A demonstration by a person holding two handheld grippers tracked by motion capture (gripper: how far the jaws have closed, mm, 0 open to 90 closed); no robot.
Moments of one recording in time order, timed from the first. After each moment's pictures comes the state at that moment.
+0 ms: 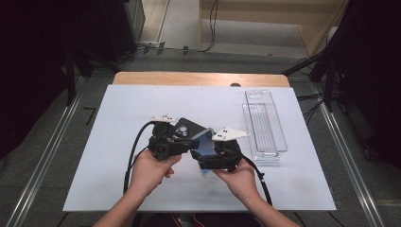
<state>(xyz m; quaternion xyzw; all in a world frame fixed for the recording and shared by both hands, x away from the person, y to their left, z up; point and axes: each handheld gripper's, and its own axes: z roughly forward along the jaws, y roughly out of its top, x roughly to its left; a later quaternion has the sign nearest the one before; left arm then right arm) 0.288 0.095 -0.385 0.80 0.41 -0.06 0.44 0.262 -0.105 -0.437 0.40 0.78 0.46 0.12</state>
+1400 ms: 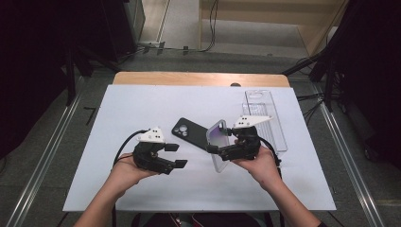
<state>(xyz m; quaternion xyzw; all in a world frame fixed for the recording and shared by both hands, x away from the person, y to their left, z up) 0.285 0.145 -0.424 0.87 0.24 -0.02 0.44 0.285 -0.160 -0.417 0.34 0.79 0.51 0.03</state>
